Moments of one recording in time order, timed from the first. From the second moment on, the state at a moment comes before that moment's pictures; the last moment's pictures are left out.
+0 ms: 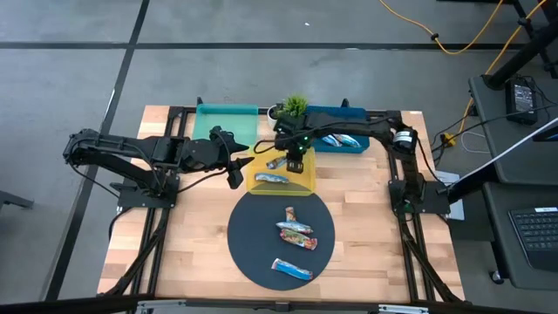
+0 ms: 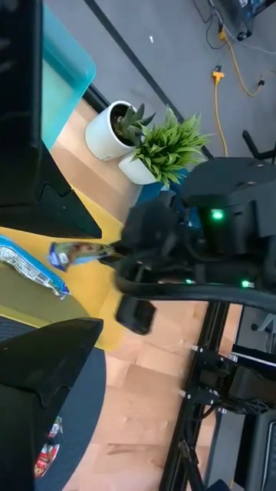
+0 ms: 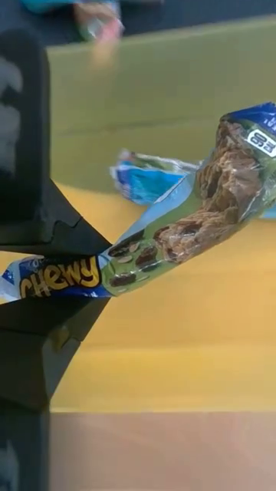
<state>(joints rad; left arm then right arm) -0.10 1.10 1.08 -0.52 -0.50 -0.33 -0.32 2.05 1.67 -0.91 -0.19 -0.21</state>
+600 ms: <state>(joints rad) -0.10 1.10 1.08 -0.53 -0.45 -0.33 -0.32 2.16 1.67 -0.86 -0.17 -0.14</state>
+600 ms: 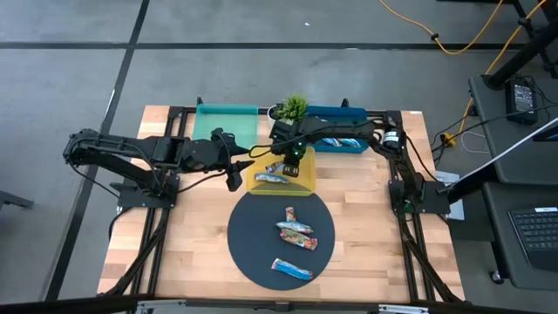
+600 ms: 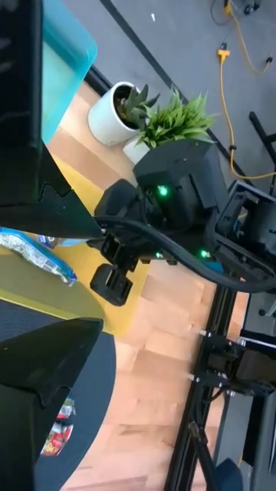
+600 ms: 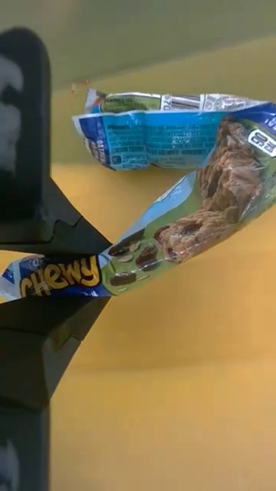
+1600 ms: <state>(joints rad) -0.10 1.10 1.08 -0.53 -0.44 -0.40 -0.32 2.08 1.67 -0.89 -0.04 -0.14</state>
